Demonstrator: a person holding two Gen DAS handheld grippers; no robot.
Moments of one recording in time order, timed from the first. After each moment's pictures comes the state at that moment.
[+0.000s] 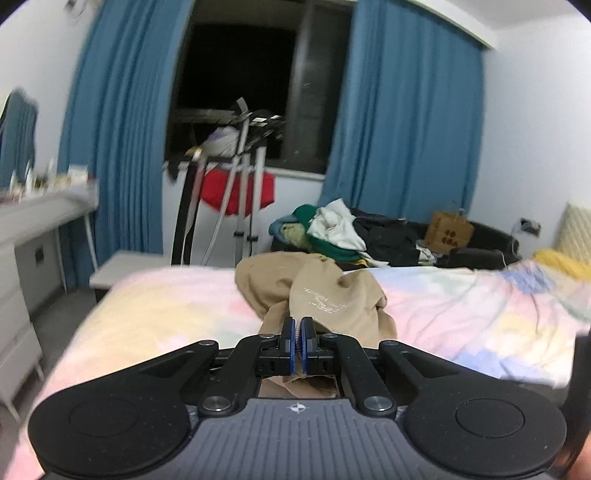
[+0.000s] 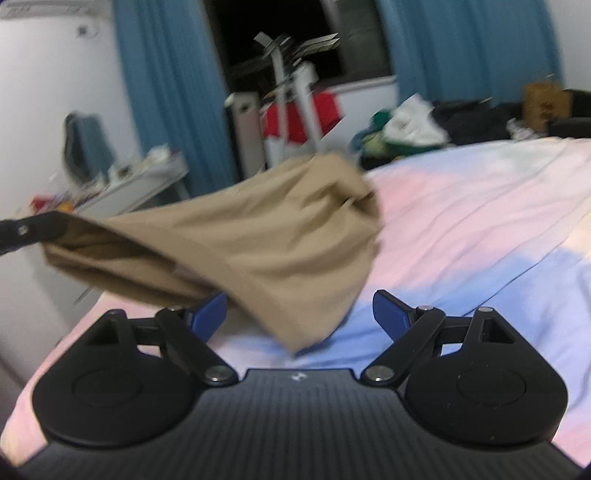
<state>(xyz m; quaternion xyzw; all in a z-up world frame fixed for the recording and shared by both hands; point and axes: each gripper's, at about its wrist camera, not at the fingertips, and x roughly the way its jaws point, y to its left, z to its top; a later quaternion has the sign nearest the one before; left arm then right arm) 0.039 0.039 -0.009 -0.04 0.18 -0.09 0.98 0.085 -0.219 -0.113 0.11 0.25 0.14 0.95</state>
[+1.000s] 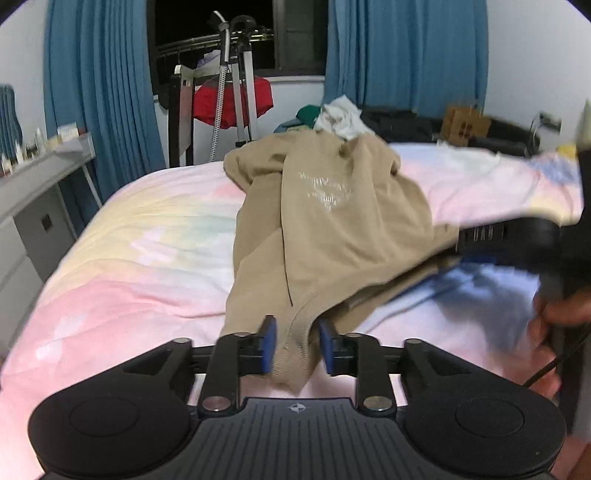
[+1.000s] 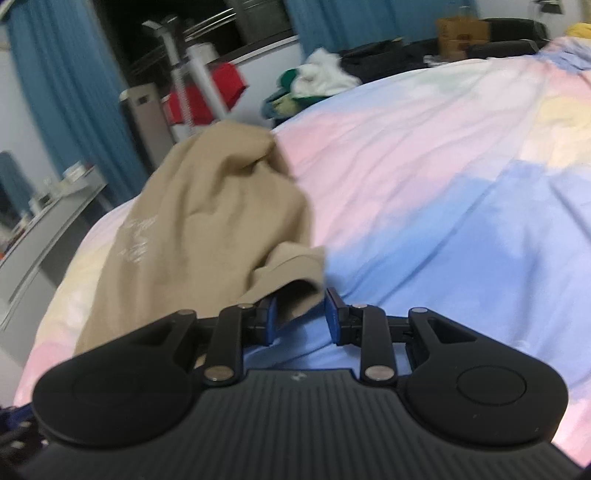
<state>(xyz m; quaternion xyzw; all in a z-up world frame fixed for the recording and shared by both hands) 0.071 -0.016 -0.109 0.07 0.31 -0.06 0.95 0.136 -0.251 -0.156 0.19 0.29 0.01 0.94</state>
